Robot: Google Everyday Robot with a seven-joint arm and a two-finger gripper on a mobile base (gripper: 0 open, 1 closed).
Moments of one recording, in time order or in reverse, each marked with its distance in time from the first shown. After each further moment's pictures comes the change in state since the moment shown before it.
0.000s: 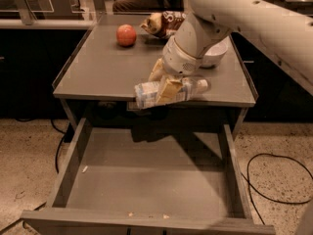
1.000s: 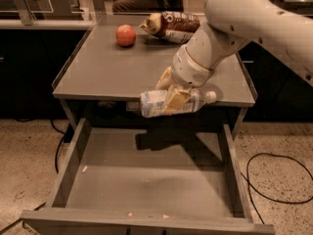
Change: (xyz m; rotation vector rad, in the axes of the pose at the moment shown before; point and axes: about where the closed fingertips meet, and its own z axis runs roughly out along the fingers) arm 0.007 0.035 -0.004 0.009 -0.033 0.068
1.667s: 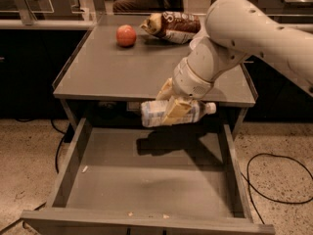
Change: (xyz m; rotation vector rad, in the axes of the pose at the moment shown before) arm 0.008 0.017 0.020 -0.018 -0.018 0.026
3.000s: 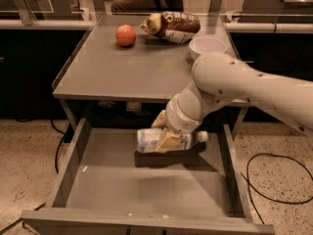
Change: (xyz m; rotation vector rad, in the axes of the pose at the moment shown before) arm 0.027 0.034 0.079 0.037 0.020 0.050
